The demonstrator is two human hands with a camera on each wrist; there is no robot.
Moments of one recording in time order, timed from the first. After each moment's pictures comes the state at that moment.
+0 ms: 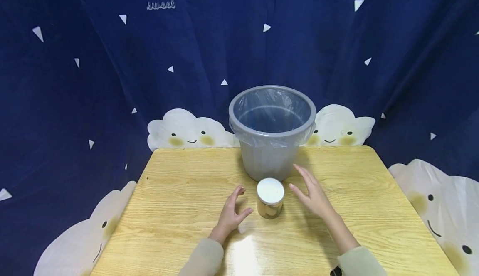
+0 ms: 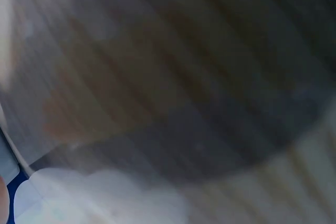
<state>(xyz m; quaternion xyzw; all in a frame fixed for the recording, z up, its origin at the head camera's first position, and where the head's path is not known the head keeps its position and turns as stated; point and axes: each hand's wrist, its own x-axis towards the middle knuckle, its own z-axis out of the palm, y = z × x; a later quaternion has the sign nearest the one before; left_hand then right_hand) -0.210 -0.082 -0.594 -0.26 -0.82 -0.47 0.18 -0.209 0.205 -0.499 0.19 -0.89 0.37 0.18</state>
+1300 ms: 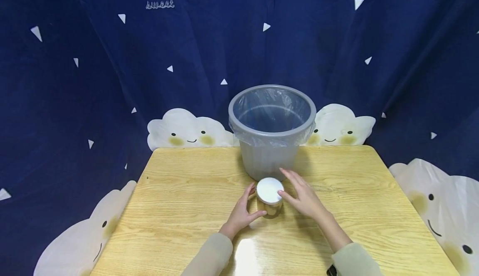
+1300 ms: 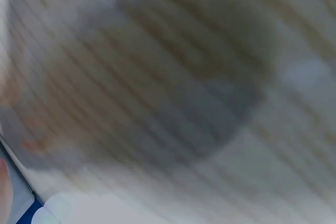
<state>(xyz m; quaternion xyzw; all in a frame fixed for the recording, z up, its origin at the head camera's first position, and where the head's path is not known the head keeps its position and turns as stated) -0.214 -0.051 -0.594 -0.25 -0.84 -0.48 0.04 -0.209 0.185 -0.501 0.23 -0.91 0.31 0.13</state>
